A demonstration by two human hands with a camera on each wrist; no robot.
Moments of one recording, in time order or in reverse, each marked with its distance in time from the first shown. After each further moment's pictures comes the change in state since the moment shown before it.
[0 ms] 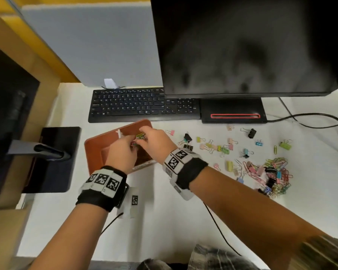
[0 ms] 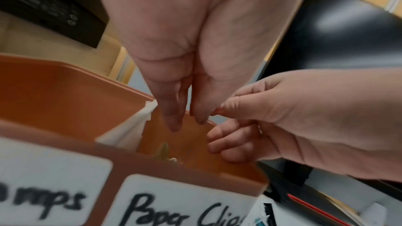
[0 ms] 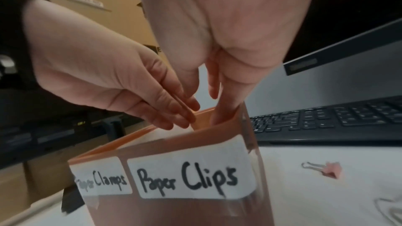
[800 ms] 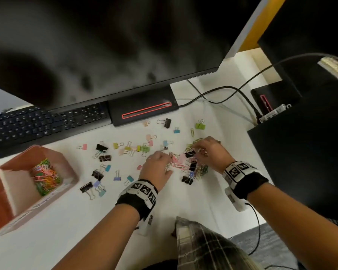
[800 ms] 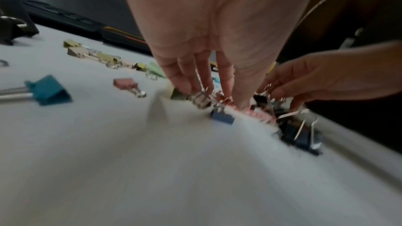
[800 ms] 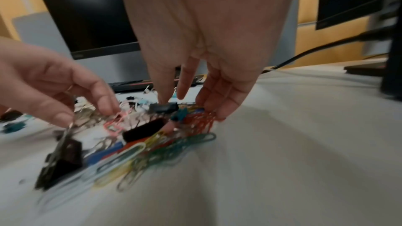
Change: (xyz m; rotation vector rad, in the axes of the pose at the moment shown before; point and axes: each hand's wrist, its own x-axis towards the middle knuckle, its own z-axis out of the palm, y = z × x) left_hand -0.041 0.185 0.226 0.031 -0.470 0.524; right_hand -0.214 0.297 -0.147 -0.087 0.232 0.418
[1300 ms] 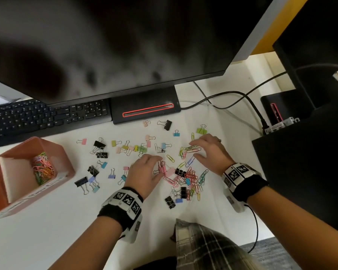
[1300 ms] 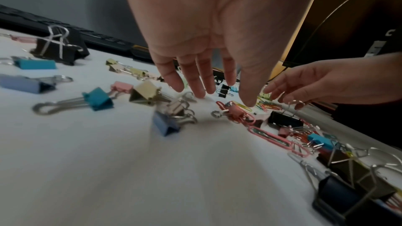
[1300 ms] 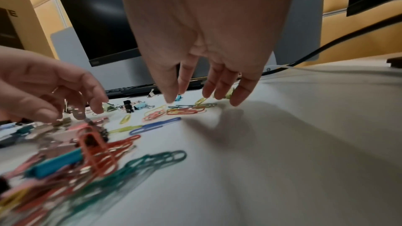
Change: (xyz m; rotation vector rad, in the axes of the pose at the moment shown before) left_hand -0.010 -0.003 -0.002 0.059 0.138 -0.076; right_hand 0.024 0.021 -0.009 -0.044 -0.006 -0.113
